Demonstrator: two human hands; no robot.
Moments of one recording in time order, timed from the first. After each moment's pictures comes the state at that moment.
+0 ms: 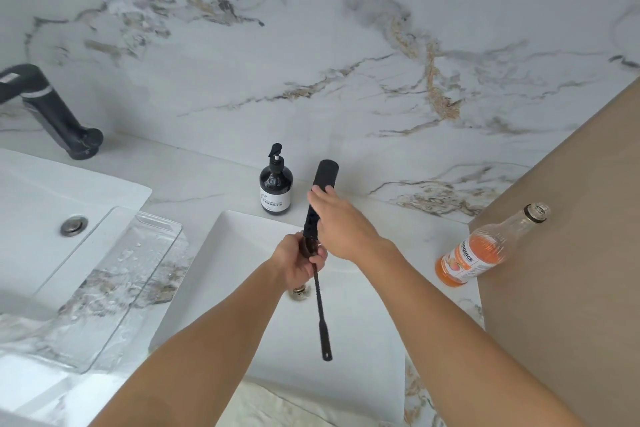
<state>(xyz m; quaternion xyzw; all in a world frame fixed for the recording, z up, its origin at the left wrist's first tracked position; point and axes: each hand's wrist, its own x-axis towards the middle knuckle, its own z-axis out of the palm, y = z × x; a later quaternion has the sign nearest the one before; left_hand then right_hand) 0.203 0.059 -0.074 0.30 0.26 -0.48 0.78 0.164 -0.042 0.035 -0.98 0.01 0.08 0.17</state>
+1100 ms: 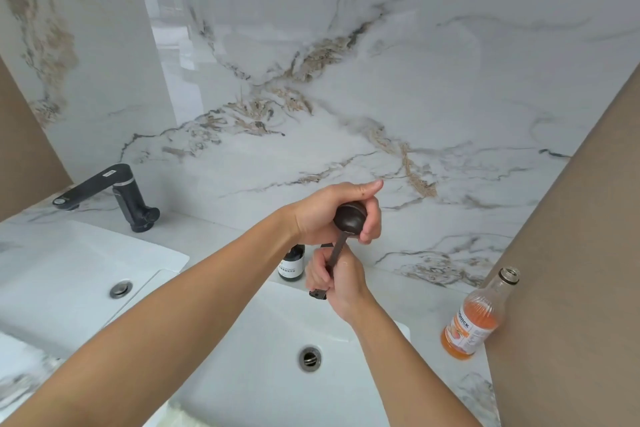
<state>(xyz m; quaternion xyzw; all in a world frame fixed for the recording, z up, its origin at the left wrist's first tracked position) 0.176 0.057 0.221 0.53 -0.40 -0.44 0.61 0.115 -0.008 0.110 -0.57 0.03 0.01 0.82</state>
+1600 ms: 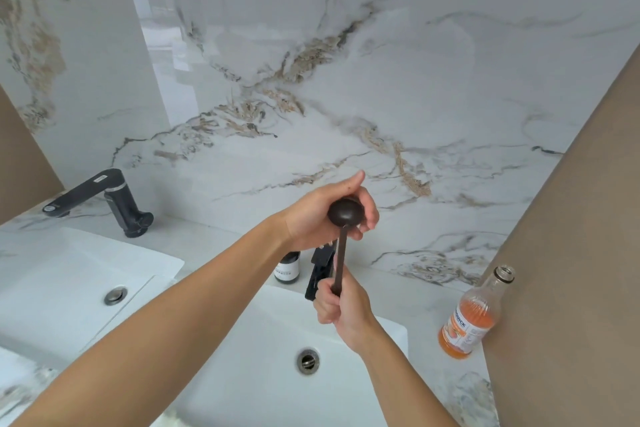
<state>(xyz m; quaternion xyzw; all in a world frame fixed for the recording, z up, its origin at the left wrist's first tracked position) 0.182 0.053 0.214 0.49 -0.38 -0.42 0.66 0.088 -0.019 0.086 -0.58 0.13 0.06 0.80</state>
